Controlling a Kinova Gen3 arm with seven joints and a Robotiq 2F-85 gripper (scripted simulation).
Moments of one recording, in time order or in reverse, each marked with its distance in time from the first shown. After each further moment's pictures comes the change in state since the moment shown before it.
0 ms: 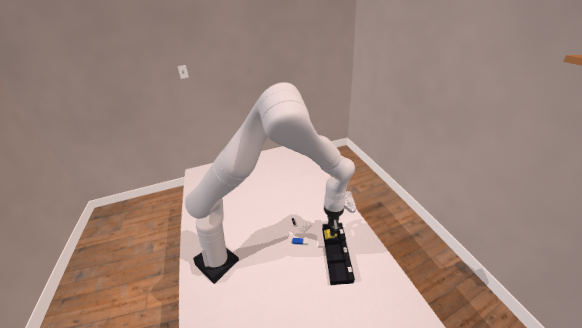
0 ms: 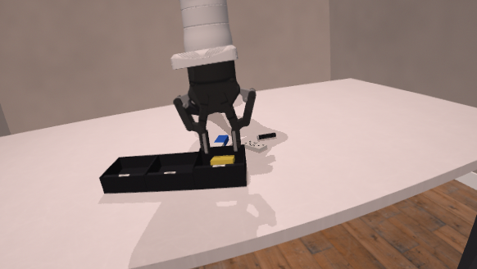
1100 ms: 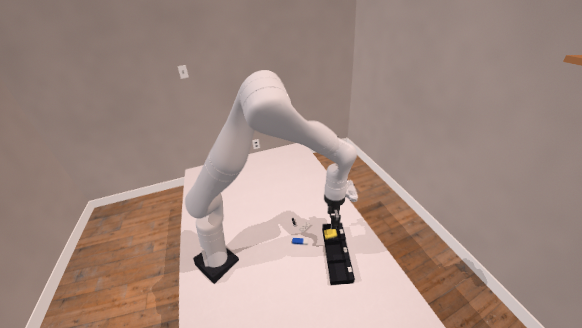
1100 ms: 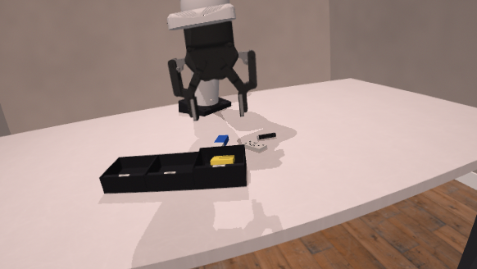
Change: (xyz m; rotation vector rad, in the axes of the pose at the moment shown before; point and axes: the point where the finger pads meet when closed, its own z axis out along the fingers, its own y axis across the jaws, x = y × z) arm -0.002 -0.003 -0.054 0.004 -0.009 -0.006
